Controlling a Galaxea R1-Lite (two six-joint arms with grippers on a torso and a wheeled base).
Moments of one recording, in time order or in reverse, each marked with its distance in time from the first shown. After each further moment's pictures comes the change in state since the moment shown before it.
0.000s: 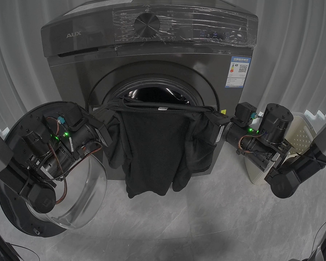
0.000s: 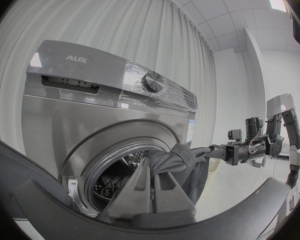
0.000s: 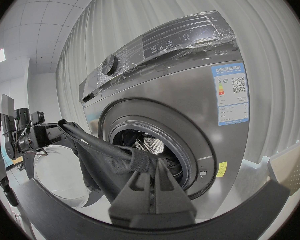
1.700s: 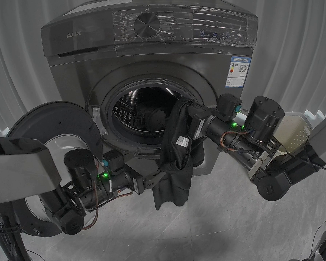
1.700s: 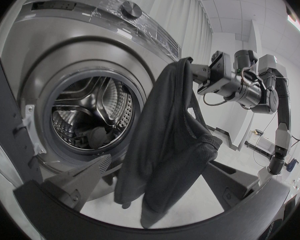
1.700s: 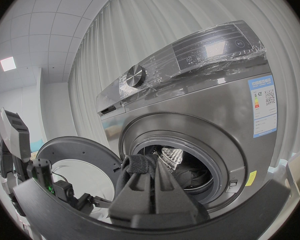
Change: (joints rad) left arm -0.143 0.252 0.084 -0.004 -0.032 -0.008; right arm 0.121 0.026 -0.121 0.001 -0.004 0.014
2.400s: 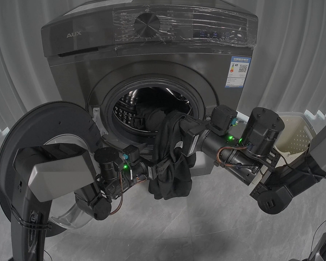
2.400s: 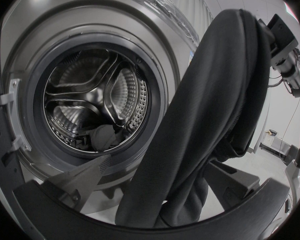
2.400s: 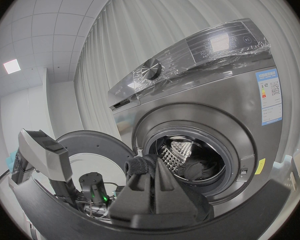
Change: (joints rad) left arm 0.031 0.317 -0.374 0.002 0.070 0.007; right arm 0.066 -0.019 0.081 -0.026 0.002 0.003
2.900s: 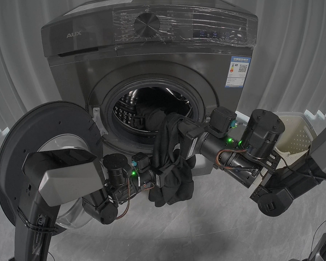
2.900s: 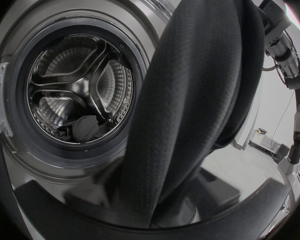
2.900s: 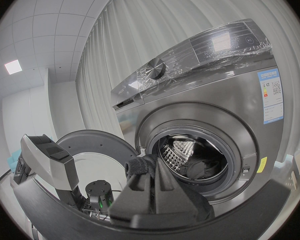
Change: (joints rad) left arm -0.038 0.057 -0.027 -0.002 -0.058 -0.010; right arm 0.018 -0.006 0.013 -0.003 0.001 0.000
